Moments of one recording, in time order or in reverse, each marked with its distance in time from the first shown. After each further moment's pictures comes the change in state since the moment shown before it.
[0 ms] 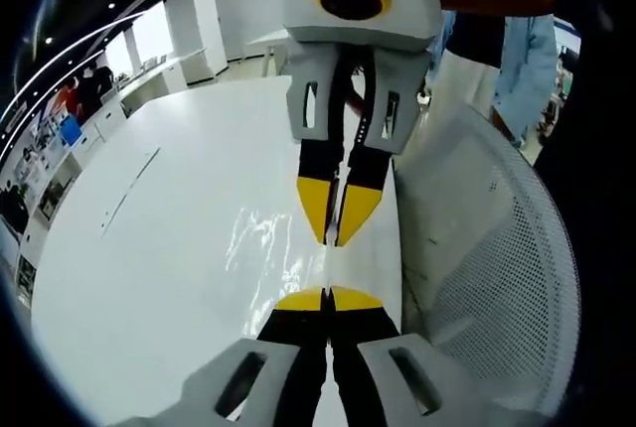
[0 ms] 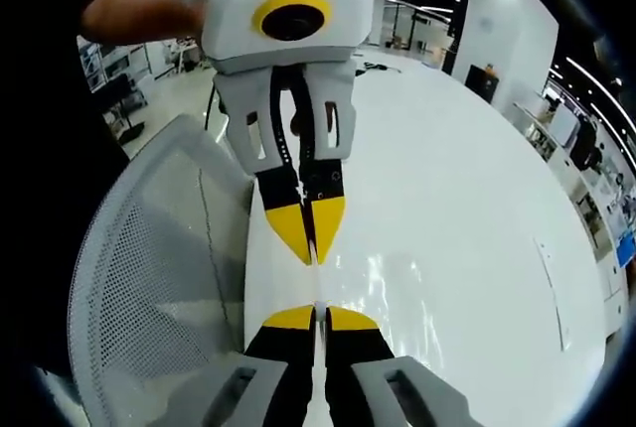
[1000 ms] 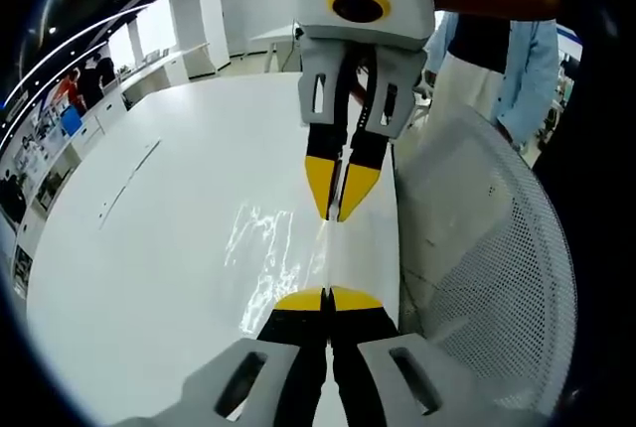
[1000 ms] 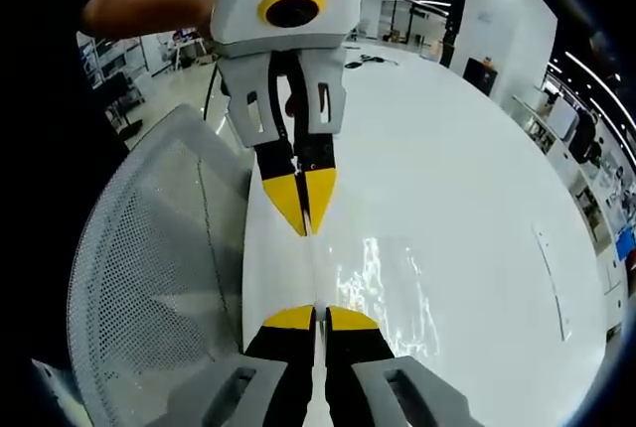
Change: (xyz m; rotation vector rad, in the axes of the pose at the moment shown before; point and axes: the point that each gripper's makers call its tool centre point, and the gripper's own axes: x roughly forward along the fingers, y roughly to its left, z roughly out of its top) left arm -0.001 0.002 -0.005 -0.032 0.006 -0.008; right arm -0.005 -0.004 -0.015 0.016 0.024 -0.002
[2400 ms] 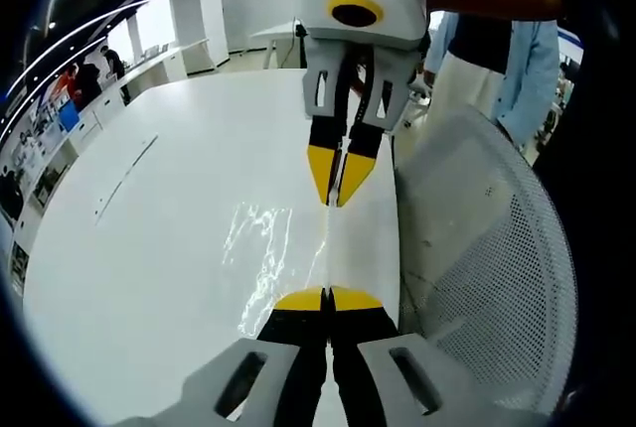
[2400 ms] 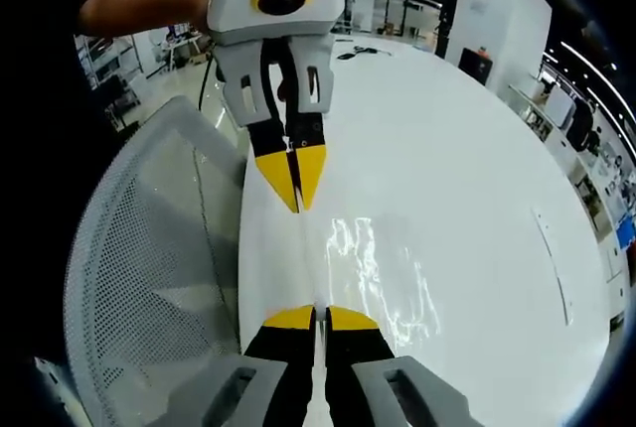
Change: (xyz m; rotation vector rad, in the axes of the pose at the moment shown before) left arm 0.005 -0.002 0.001 -0.012 0.010 -0.013; right arm -0.002 -0.007 -0.022 0.032 0.024 -0.001
